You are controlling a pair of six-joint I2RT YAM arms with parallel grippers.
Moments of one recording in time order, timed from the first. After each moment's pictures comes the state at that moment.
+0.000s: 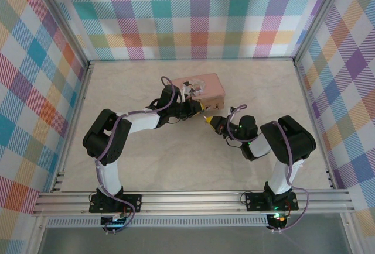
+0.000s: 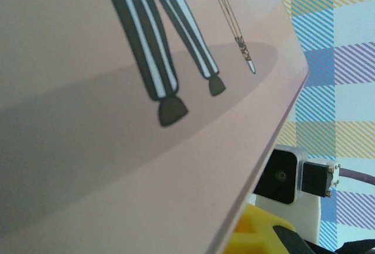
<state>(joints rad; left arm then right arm) -0.55 1.88 1.08 0.27 0.53 -0.98 0.42 1.79 0.37 1.26 -0.56 1.29</state>
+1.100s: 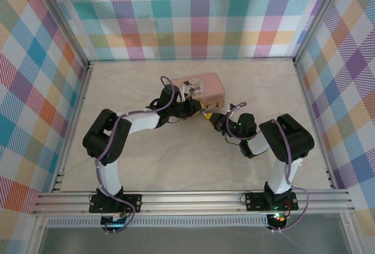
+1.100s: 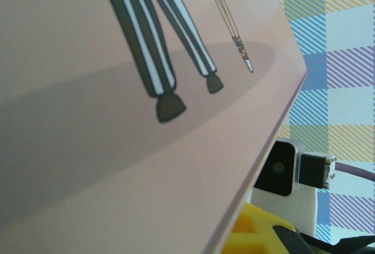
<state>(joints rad) -0.55 1.88 1.08 0.29 0.53 -1.00 0.42 1.81 0.42 1.27 -0.54 1.30</state>
